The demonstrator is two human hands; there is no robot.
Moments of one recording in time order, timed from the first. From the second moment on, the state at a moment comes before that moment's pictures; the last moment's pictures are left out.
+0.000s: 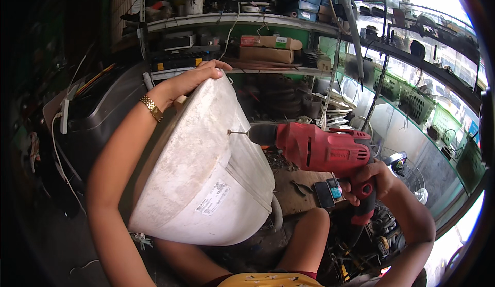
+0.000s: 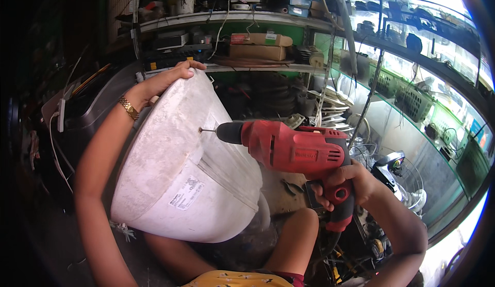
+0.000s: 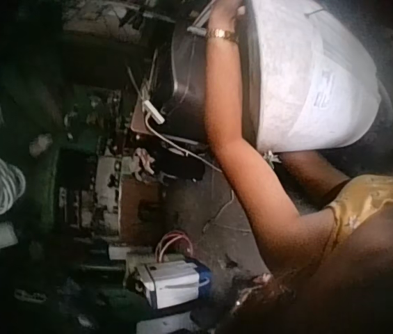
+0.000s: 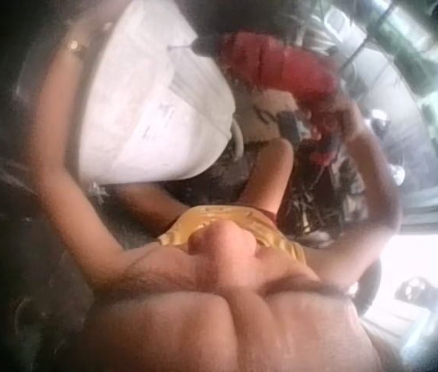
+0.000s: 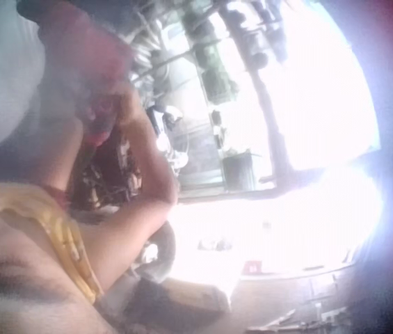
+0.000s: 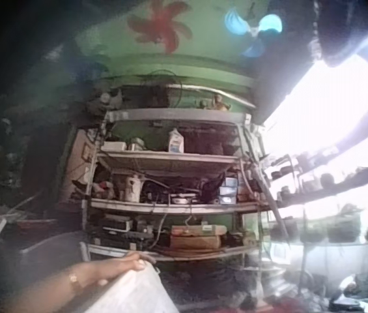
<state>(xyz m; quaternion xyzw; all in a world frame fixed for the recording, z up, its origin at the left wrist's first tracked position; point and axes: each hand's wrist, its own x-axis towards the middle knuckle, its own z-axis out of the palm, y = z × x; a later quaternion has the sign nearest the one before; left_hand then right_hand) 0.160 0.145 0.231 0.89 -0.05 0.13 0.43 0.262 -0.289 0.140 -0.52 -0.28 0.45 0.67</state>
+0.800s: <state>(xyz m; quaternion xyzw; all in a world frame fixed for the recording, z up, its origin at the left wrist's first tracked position) 0.151 0.142 0.233 0.91 -0.06 0.14 0.38 0.240 -0.288 0.177 -0.64 -0.33 0.37 0.59</state>
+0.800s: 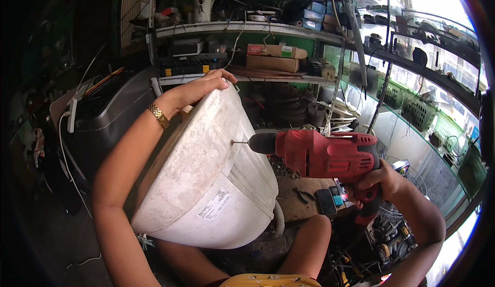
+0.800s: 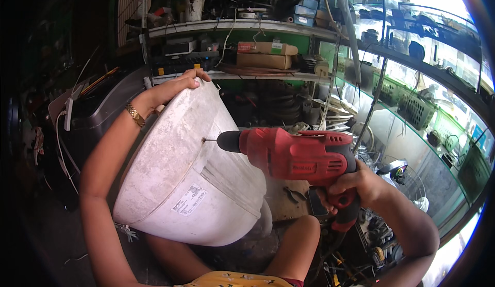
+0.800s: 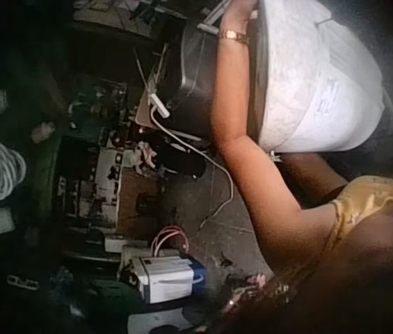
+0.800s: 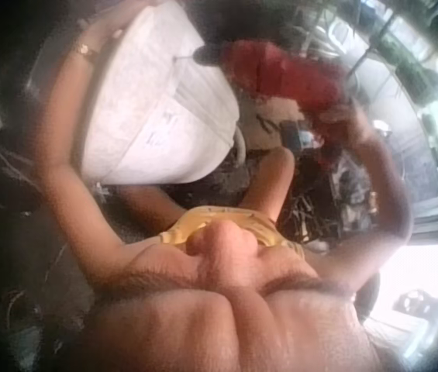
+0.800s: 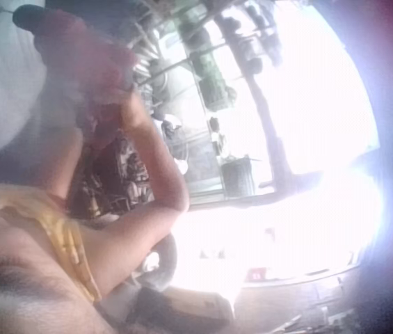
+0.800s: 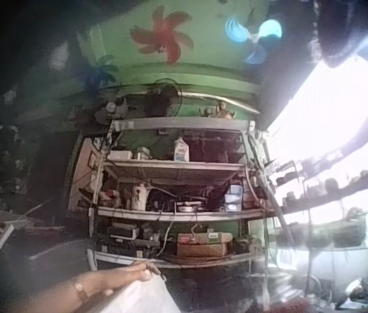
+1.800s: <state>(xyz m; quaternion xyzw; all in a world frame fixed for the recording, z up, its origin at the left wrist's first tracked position) 0.141 0.140 0.237 0.92 -0.01 0.15 0.35 0.255 -0.277 0.176 -0.64 -0.35 0.37 0.57</state>
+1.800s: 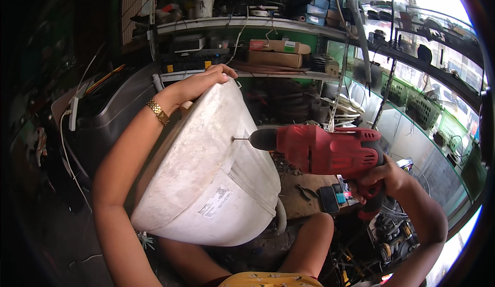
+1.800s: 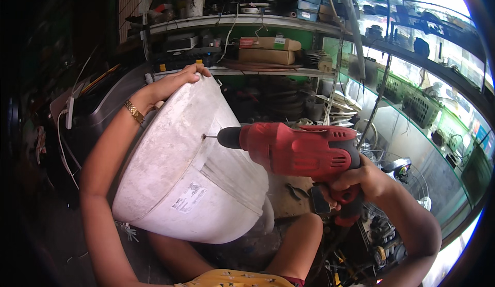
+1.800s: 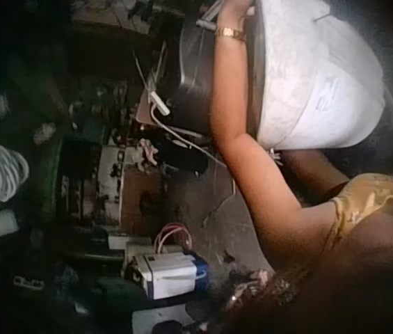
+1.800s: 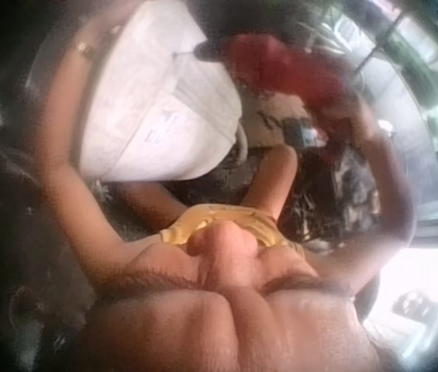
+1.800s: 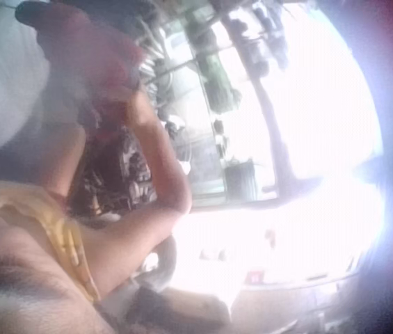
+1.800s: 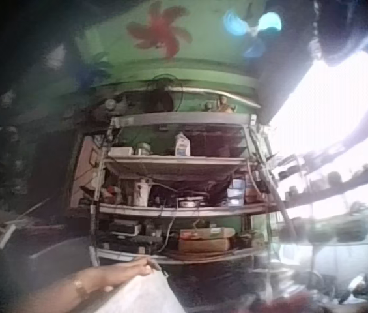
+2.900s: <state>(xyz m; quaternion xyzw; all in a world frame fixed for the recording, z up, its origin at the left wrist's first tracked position) 0.150 0.133 0.239 0.94 -0.03 0.16 0.31 0.256 -0.288 0.174 -0.63 -0.33 0.37 0.59</state>
